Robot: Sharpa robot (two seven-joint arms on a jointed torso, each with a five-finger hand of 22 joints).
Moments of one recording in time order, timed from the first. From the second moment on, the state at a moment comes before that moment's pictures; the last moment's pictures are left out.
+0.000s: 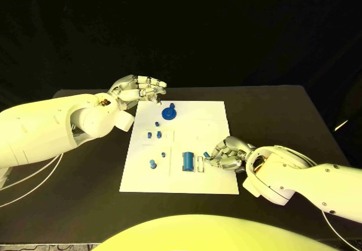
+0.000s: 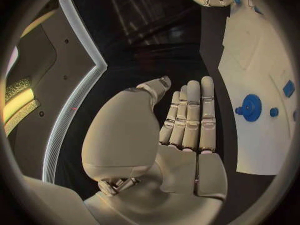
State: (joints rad) left arm 1.20 -0.96 -0.05 1.50 -0.13 -0.09 0.29; left_hand 1.43 -0.21 0.49 0.14 0.13 0.78 0.20 0.35 0.34 0.91 0.14 0.51 0.23 0.97 0.07 0.98 0.55 0.18 0.91 0.17 0.63 0.78; right arm 1.11 -0.84 -0.20 1.83 -1.04 -0.42 -0.48; right_hand 1.25 -0.14 0.47 0.34 0.18 0.99 0.06 0.55 0.44 1.47 -0.02 1.39 1.31 1.47 -0.08 1.55 1.31 0.07 1.47 0.03 1.19 1.31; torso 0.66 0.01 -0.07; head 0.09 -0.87
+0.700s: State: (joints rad) left arm 1.20 -0.97 -0.05 1.50 -0.13 -0.09 0.29; left_hand 1.43 -0.21 0.49 0.14 0.13 0.78 0.20 0.35 0.34 0.91 0.14 0.51 0.23 0.97 0.07 0.98 0.55 0.18 0.91 0.17 0.63 0.78; right arm 1.10 -0.79 -0.20 1.79 -0.99 -0.40 -0.49; right_hand 1.23 -0.14 0.48 0.31 0.18 0.99 0.06 0.55 0.45 1.47 -0.02 1.39 1.31 1.47 -0.08 1.55 1.31 0.07 1.47 0.03 1.18 1.31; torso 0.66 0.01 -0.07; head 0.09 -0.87
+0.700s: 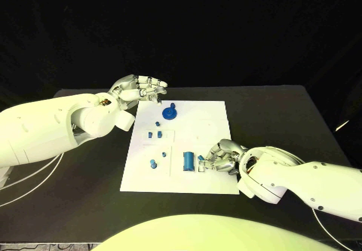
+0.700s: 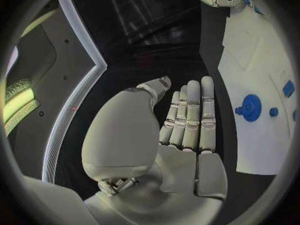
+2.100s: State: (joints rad) left arm 1.20 -0.97 -0.05 1.50 -0.13 -0.08 0.29; left_hand 1.43 -0.21 0.49 0.14 0.13 0.78 0.20 0.35 0.34 0.91 0.14 0.51 0.23 0.97 0.07 0.98 0.56 0.18 0.91 0.17 0.63 0.78; right arm 1.10 -0.77 -0.20 1.77 -1.01 -0.35 -0.51; right_hand 1.14 -0.14 0.44 0.29 0.24 1.00 0.05 0.55 0.45 1.47 -0.02 1.39 1.31 1.47 -0.08 1.55 1.31 0.07 1.47 0.03 1.18 1.31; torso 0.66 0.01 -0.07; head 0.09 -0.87
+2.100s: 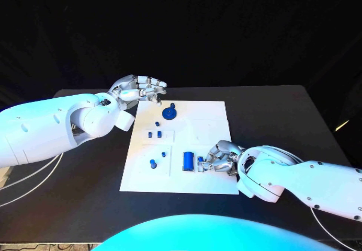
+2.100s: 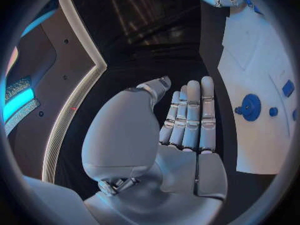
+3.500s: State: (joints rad) left arm 1.20 -0.97 -0.05 1.50 -0.13 -0.08 0.29; left_hand 1.43 -0.21 0.50 0.14 0.13 0.78 0.20 0.35 0.34 0.91 0.14 0.51 0.22 0.97 0.07 0.98 0.56 0.18 0.91 0.17 0.63 0.78; right arm 1.10 -0.78 -0.20 1.78 -1.02 -0.35 -0.48; right_hand 1.14 -0.14 0.37 0.25 0.16 1.00 0.05 0.56 0.44 1.47 -0.02 1.39 1.31 1.47 -0.08 1.55 1.31 0.07 1.47 0.03 1.17 1.31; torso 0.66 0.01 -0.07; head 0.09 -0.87
